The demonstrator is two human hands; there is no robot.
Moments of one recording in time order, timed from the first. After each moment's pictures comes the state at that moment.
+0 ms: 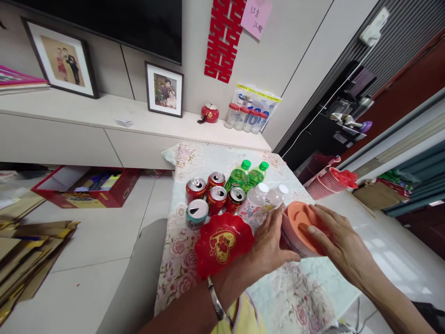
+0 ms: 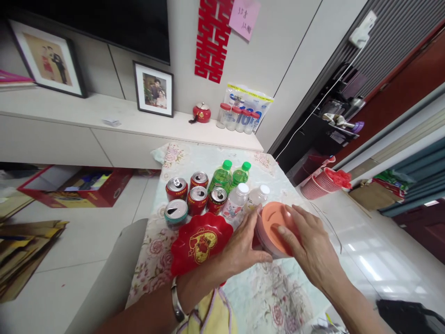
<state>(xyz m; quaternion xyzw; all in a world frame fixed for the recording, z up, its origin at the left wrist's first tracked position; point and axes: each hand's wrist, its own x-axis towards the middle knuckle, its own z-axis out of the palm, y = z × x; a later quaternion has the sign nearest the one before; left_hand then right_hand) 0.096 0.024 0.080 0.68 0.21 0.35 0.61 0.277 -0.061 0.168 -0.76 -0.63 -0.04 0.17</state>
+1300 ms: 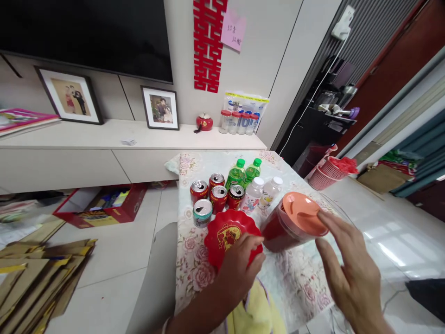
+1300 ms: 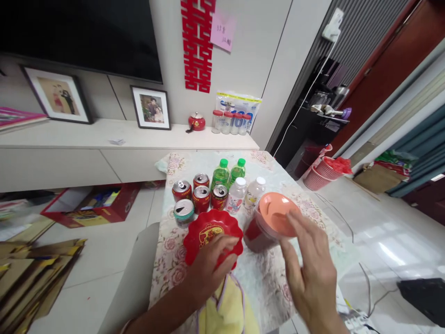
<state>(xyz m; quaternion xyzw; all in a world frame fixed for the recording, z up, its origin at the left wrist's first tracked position) -0.009 -0.026 0.058 0.75 0.29 0.32 0.50 0.197 -0.124 0.140 -0.68 -0.61 -0.20 0.35</state>
